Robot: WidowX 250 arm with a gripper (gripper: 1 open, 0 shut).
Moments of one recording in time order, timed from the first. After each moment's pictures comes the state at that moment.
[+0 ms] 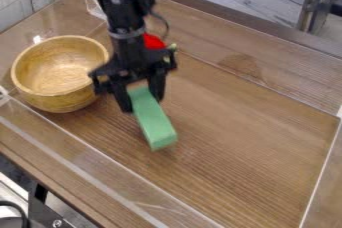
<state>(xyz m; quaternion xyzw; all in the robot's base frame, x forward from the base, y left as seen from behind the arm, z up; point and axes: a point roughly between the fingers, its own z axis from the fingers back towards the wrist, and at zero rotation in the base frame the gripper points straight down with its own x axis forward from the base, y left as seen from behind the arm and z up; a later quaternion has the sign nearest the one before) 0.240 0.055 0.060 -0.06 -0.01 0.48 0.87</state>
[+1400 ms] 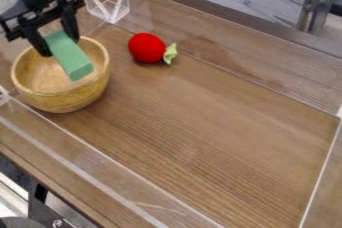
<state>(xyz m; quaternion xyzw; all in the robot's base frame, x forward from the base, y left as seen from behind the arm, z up) 0.229 0.184 0.092 -0.07 -0.05 0.56 0.82</state>
